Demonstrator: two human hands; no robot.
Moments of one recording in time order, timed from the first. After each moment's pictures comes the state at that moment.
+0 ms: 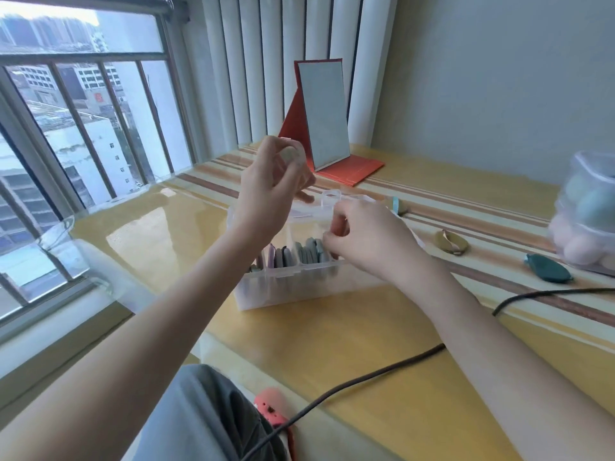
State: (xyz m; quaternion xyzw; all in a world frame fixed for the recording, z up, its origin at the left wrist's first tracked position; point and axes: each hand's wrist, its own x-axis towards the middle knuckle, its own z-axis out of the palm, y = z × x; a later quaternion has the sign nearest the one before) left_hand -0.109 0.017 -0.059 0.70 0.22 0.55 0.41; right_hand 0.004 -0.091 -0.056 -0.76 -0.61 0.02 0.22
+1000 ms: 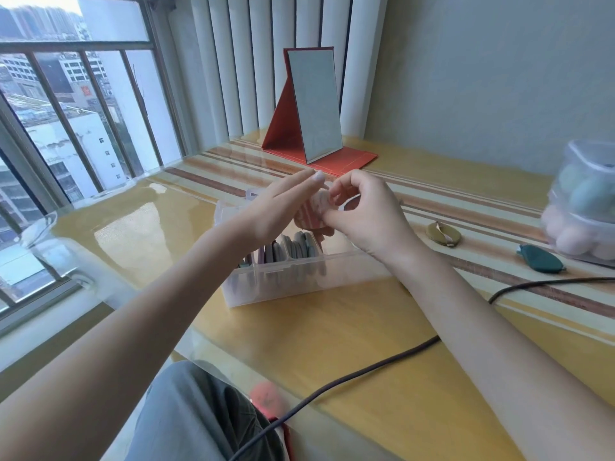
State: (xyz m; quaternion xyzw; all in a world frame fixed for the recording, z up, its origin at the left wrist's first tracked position) left_hand -0.108 0.014 -0.068 0.80 0.18 0.28 0.50; right_hand 0.014 -0.082 -0.064 -0.67 -0.54 0.12 0.50
